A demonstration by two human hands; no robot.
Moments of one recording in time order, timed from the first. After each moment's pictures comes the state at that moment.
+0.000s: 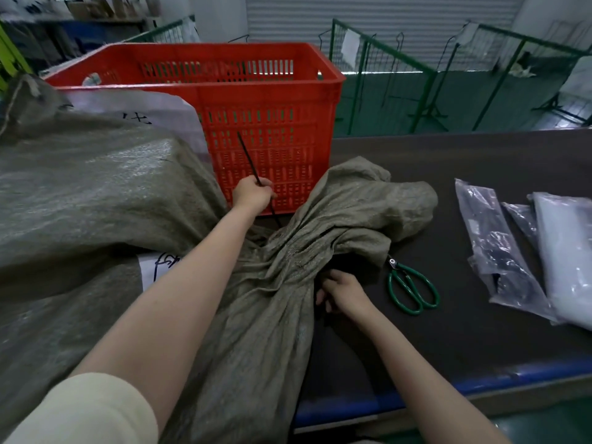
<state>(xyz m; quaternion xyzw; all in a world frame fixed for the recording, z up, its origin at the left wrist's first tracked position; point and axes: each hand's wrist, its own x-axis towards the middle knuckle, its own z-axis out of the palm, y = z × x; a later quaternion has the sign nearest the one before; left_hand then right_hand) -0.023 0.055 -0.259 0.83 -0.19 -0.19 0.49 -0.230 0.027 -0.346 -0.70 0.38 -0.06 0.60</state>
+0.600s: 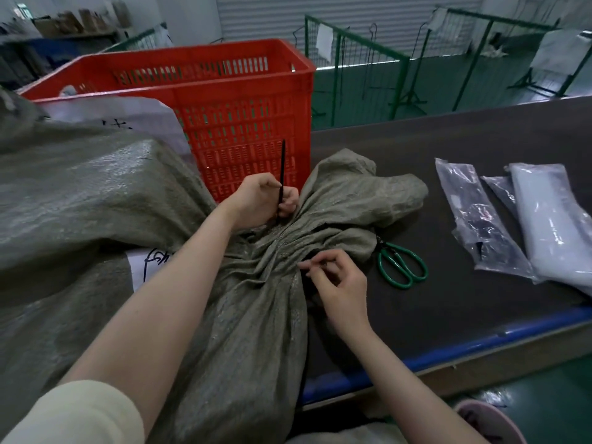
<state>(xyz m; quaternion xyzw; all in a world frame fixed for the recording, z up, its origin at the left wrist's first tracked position) -0.058 0.079 -0.243 0.54 -0.43 -0.57 0.45 -0.259 0.096 -0.310 -0.65 0.29 -0.40 0.58</state>
